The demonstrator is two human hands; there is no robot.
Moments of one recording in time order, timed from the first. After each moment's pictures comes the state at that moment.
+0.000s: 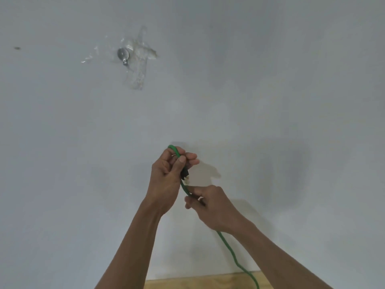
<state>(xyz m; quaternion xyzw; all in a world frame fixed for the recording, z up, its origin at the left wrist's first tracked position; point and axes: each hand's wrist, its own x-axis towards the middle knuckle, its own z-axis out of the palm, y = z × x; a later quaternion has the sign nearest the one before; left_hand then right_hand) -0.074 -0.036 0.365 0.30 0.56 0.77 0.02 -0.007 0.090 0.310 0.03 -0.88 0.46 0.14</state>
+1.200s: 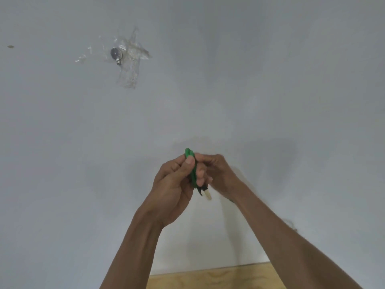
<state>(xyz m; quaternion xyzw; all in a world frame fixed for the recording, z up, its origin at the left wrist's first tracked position) -0.015 -0.031 0.381 0.38 0.43 0.79 0.22 -0.008 0.122 0.362 0.16 -0.66 0.72 0.15</state>
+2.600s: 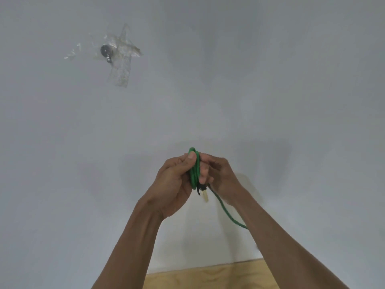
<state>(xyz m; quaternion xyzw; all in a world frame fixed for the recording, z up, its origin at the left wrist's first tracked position) -0.019 -0.016 0.384 0.35 0.46 0.77 0.27 0.000 0.132 0.344 0.12 -0.65 0.72 0.19</state>
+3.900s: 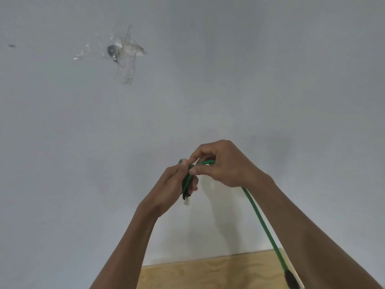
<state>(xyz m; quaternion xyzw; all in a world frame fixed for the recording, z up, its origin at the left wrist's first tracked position) -0.029 -0.041 0.352 0.36 0.71 0.59 0.15 0.041 0.132 0.398 0.14 -0.88 0.41 0.21</state>
